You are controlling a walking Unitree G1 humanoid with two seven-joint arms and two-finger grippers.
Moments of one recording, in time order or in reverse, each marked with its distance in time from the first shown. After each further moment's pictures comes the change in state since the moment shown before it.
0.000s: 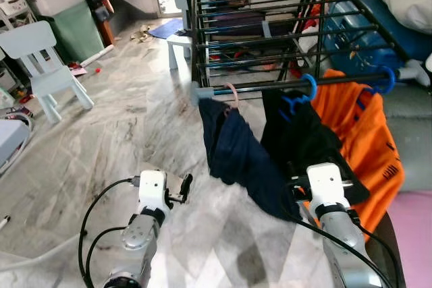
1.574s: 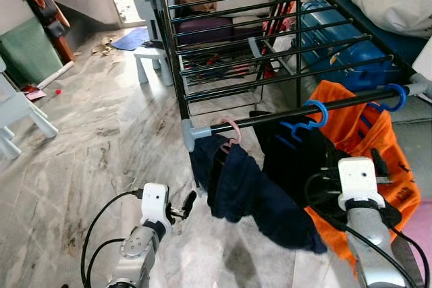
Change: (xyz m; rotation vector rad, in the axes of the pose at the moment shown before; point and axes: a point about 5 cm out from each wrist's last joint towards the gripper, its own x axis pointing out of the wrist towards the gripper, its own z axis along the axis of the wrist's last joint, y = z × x) left arm -0.009 0.001 -0.027 -0.039 0.121 -0.076; right arm -0.001 -0.047 0.006 -0.107 -0.036 -0.203
